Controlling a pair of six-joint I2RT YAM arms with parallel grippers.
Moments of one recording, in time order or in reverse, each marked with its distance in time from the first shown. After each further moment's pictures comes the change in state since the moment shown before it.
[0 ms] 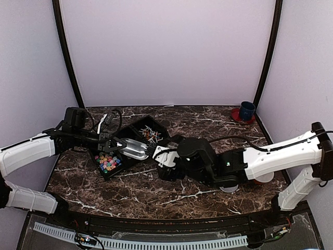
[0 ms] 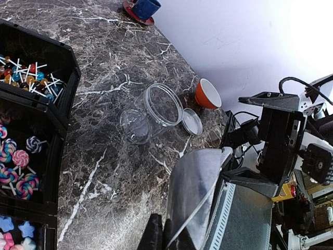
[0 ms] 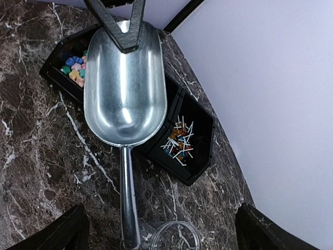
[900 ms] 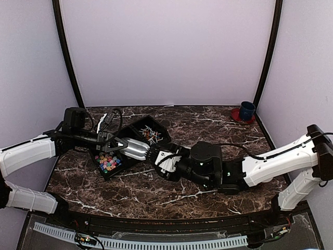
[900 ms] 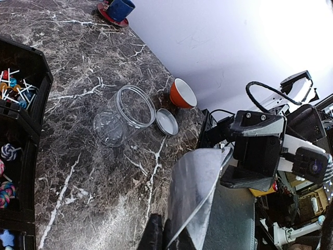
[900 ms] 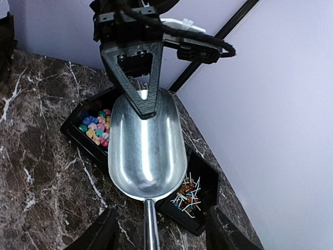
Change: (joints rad) left arm 0.000 -0.004 -0.026 0.092 0.119 -0.061; right arm 0.000 -0.027 -0.173 0.461 -0.183 -0.112
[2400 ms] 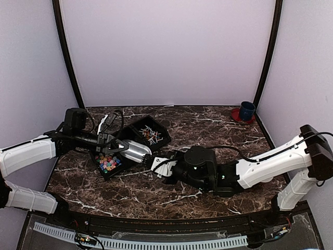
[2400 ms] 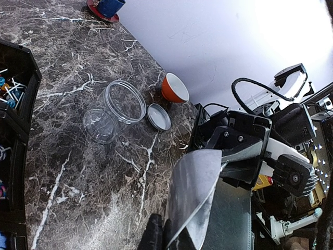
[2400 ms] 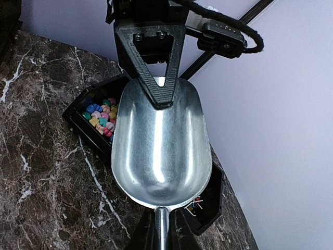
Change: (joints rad) left arm -0.007 0.000 -0.006 0.004 0.029 -0.003; right arm 0.005 0.068 0.006 0.022 0.008 -0.051
